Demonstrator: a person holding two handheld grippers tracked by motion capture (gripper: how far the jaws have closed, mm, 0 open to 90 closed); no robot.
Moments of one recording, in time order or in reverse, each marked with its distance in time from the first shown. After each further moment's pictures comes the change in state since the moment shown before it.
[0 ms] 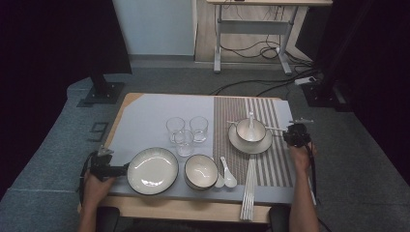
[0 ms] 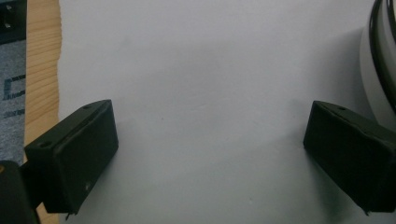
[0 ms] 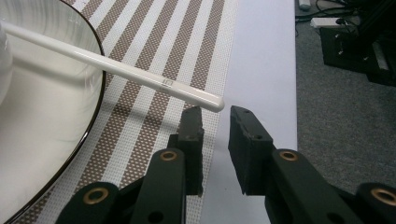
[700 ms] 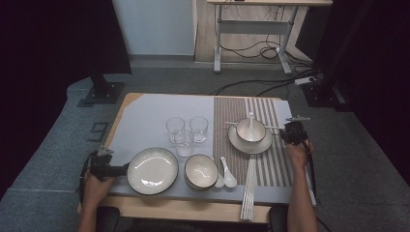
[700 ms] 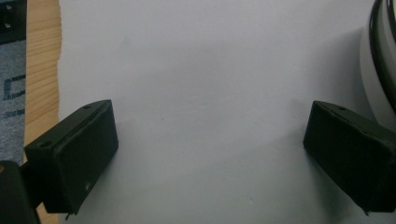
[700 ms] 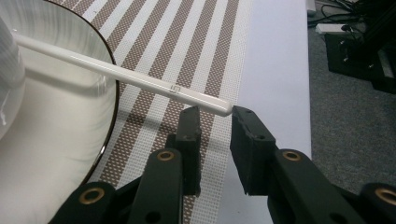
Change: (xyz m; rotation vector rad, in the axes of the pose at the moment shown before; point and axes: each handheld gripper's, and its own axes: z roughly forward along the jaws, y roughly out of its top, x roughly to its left) left arm 0.000 0.000 0.000 0.000 0.000 0.000; right arm 0.006 0.009 0.007 -0.005 0.014 -0.028
